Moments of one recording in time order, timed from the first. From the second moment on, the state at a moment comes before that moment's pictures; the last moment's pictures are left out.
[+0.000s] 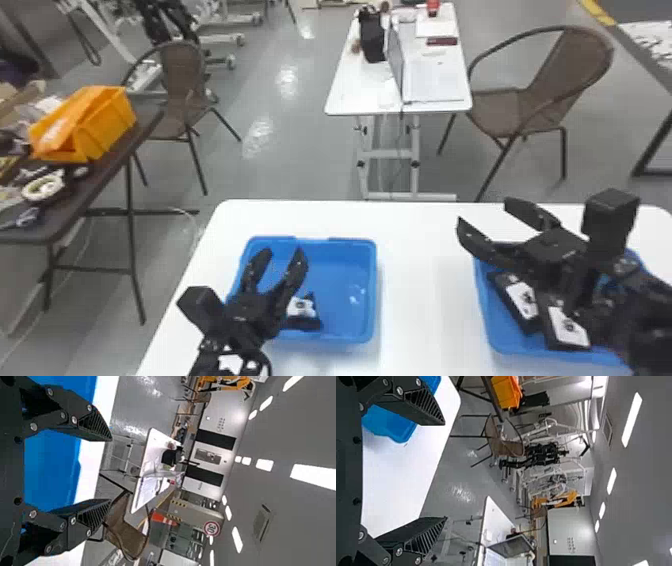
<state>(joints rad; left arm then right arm) 0.28 0.00 0.12 -1.50 0.29 -0.24 -0.32 0.09 -0.12 0.06 -1.74 -0.11 0.28 0.50</state>
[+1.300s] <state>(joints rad) 0.32 0.00 0.19 -1.78 0.19 -0.21 -0.32 0.07 -0.12 -0.12 -1.37 -0.11 0.47 0.31</state>
